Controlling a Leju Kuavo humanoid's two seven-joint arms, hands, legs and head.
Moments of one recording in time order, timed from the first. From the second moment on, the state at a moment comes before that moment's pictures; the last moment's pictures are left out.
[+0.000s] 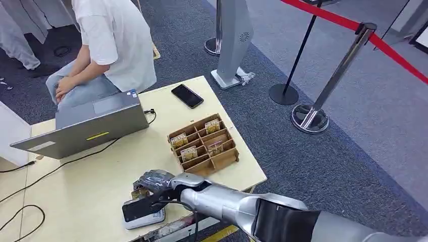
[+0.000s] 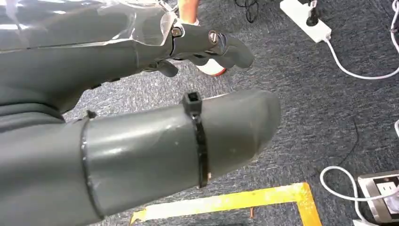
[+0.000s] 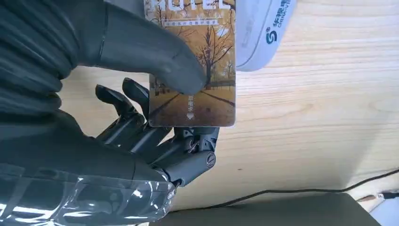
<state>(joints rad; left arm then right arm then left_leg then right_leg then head) -0.10 -0.11 -0.24 -0.20 -0.17 0.67 0.04 -0.61 0.07 0.90 -0.63 0.48 0.00 -0.25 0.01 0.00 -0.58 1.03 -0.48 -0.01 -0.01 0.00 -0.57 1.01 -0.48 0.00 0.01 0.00</state>
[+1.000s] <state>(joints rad) -0.10 -0.11 -0.24 -0.20 -0.19 0.66 0.04 -0.62 0.08 0.94 -0.59 0.52 -0.05 -0.23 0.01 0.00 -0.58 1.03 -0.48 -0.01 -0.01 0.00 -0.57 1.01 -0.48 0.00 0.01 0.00</state>
